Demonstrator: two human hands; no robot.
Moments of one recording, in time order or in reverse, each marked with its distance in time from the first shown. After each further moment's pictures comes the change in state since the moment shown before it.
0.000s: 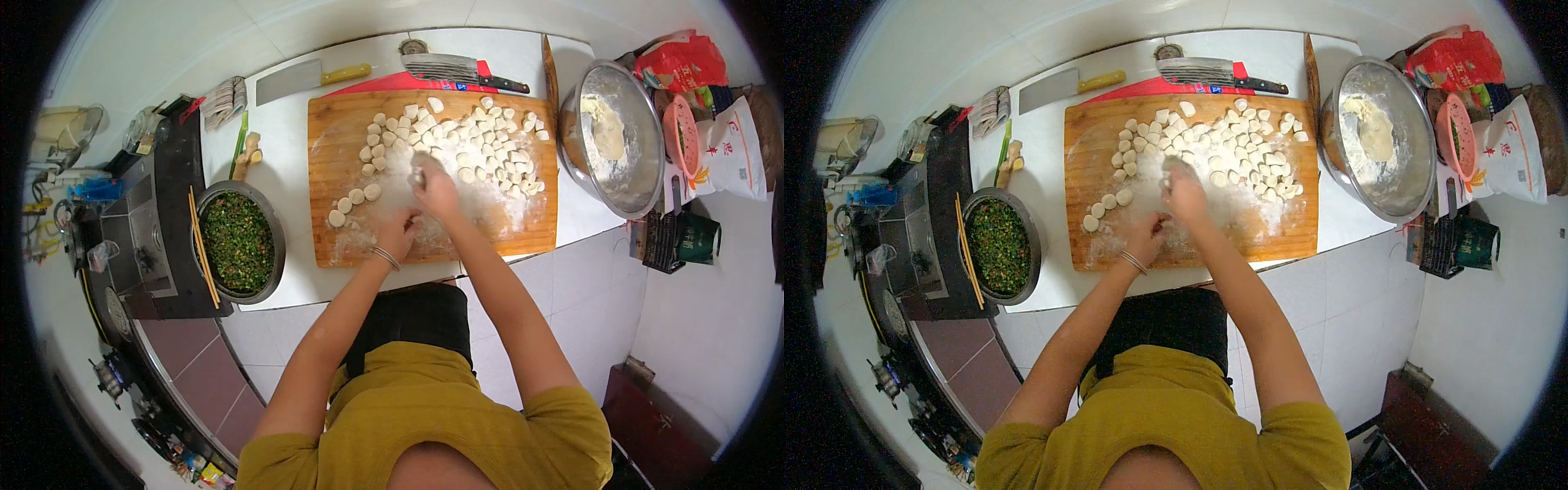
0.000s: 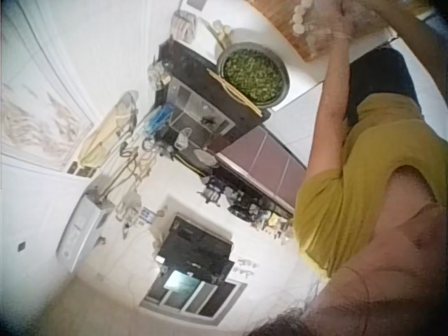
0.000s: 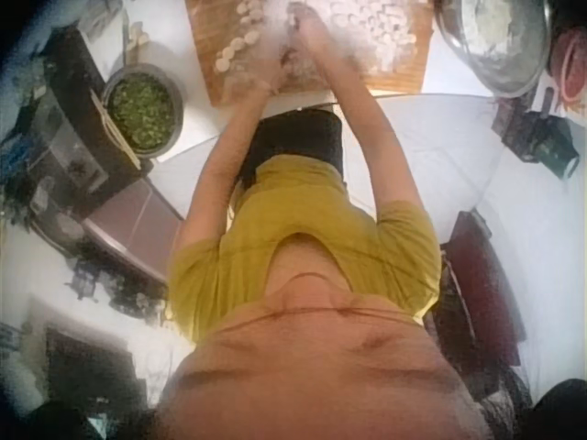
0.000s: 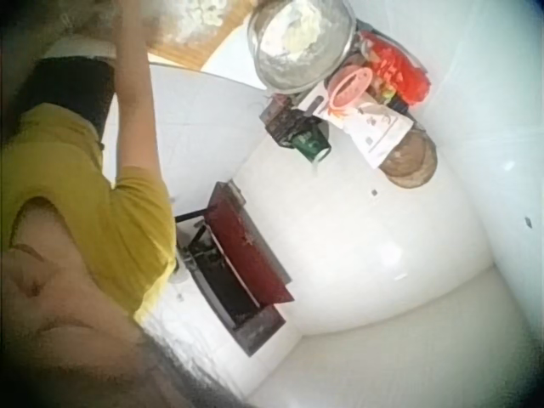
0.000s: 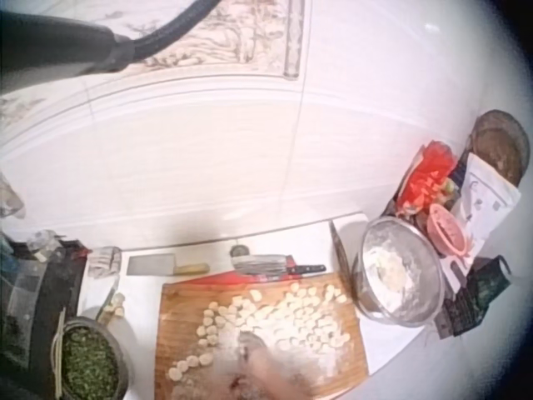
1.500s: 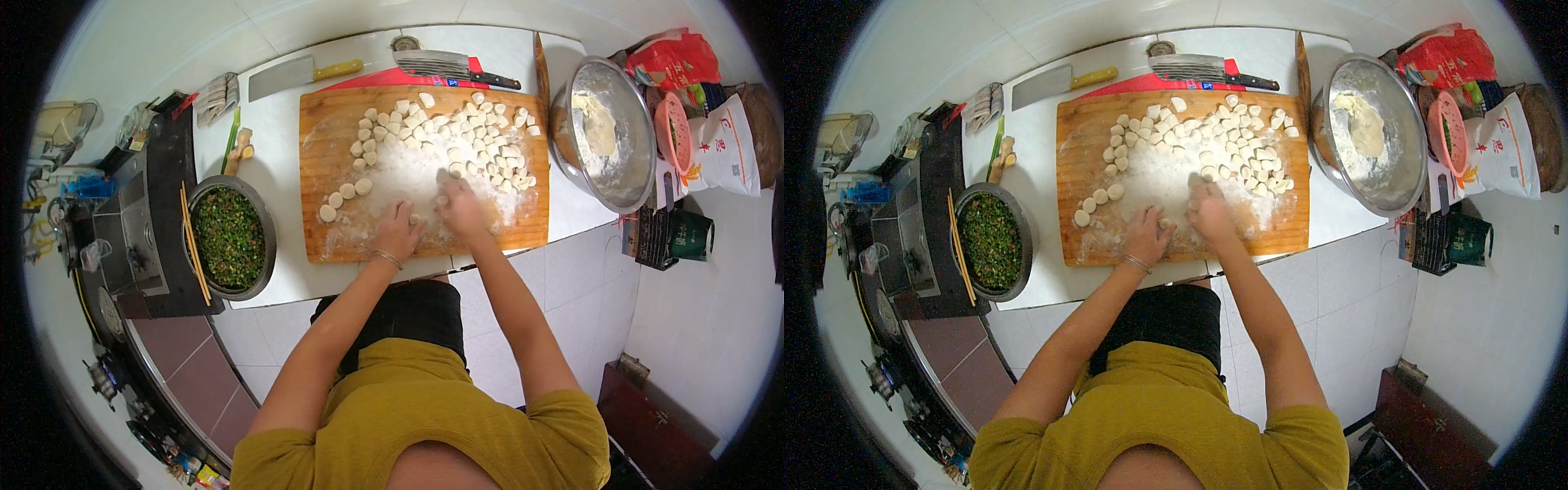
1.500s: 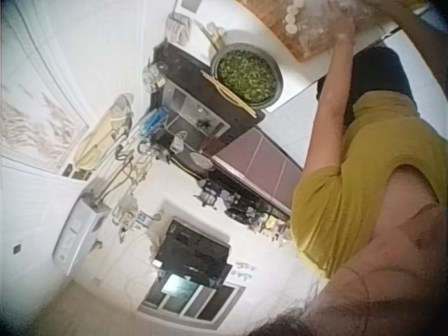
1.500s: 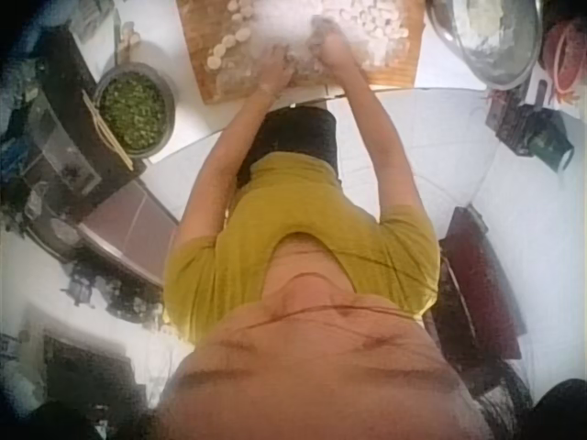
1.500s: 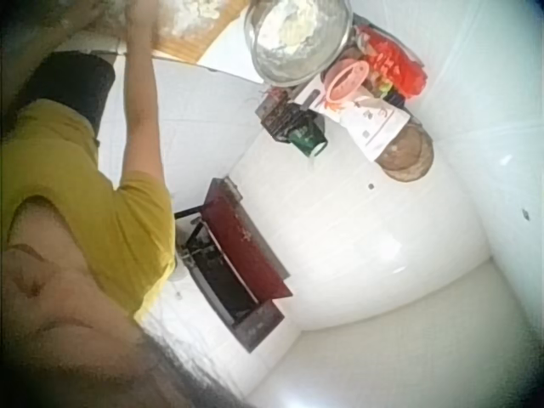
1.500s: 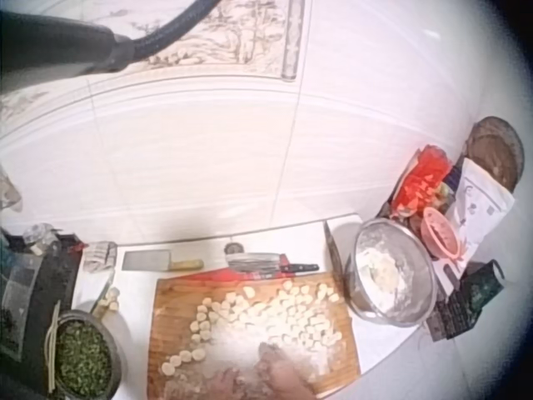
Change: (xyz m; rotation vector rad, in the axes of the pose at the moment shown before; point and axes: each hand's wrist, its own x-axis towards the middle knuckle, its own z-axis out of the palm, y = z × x) left_hand -0.011 0.014 0.019 0.357 0.172 0.220; right_hand -0.057 0.044 -0.039 -0.125 0.056 -0.010
